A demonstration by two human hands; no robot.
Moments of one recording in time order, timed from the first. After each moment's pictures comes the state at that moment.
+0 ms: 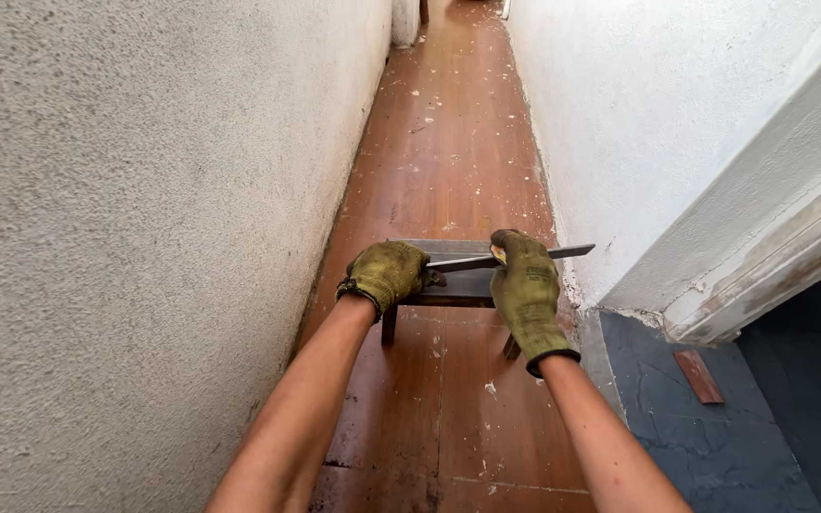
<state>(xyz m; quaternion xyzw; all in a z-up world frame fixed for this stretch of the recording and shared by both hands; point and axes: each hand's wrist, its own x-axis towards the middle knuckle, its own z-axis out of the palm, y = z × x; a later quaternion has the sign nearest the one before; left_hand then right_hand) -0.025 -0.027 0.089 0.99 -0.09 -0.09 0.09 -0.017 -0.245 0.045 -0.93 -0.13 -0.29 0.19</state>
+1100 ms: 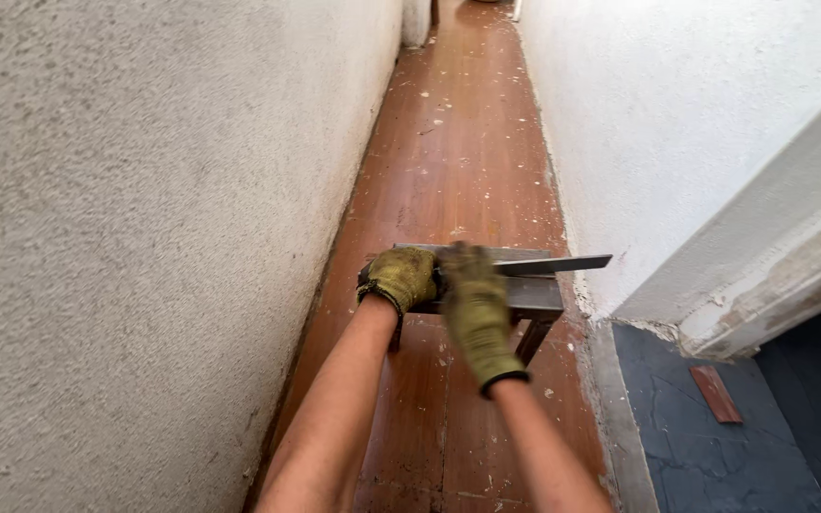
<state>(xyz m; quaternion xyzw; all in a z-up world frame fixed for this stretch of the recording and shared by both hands) 0.004 -0.030 0.048 0.99 -0.08 -0.07 0.11 -0.009 -0.186 -0.025 -0.94 -0.18 -0.28 0.03</state>
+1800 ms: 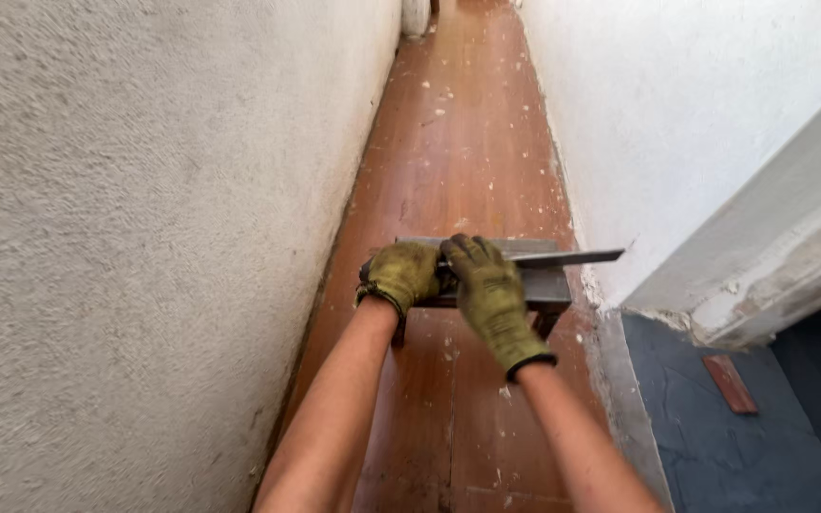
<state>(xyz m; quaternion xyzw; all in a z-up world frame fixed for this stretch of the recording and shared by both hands) 0.010 -0.023 0.020 0.99 -0.13 0.01 0.10 0.015 -0.195 -0.029 -0.95 -0.22 -0.22 0.09</state>
